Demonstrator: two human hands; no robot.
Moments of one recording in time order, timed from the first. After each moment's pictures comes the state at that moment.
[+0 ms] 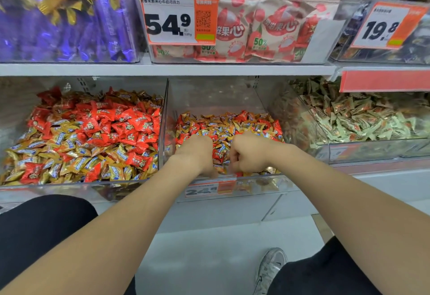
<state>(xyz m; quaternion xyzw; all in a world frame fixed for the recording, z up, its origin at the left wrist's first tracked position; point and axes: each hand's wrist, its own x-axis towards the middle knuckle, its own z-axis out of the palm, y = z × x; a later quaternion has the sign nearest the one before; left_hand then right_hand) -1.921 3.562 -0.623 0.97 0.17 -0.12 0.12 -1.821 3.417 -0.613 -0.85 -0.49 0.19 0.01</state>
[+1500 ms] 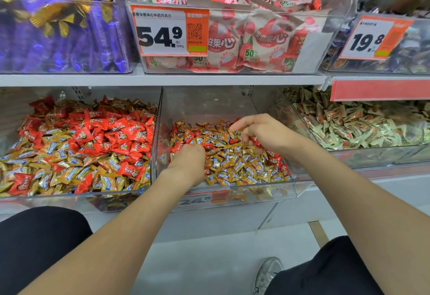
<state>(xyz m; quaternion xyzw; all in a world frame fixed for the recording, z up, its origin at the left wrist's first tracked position) -1.932 3.559 -0.623 0.96 0.20 -0.08 0.16 -1.796 3.390 -0.574 -0.82 -0.26 0.26 0.44</state>
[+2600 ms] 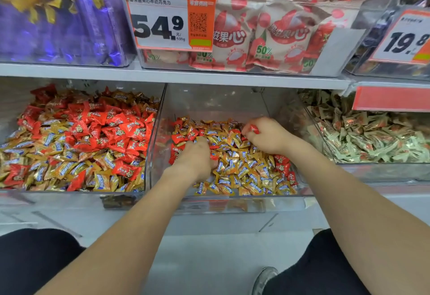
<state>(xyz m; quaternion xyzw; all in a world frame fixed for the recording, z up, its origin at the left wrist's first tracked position) -1.903 3.561 -0.636 0.92 0.27 -0.08 0.29 -1.730 3.411 -0.621 -0.90 -0.36 0.13 0.18</state>
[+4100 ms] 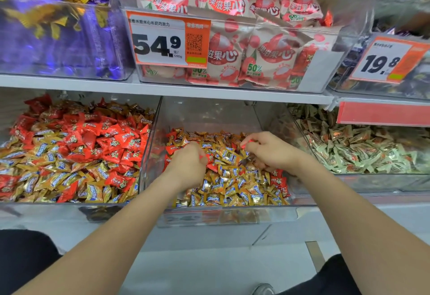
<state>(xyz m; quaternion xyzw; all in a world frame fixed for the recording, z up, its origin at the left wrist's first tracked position) -1.914 3.564 -0.622 0.89 0.24 0.03 0.38 -1.758 3.384 -0.592 -0.85 -0.28 0.28 0.35</state>
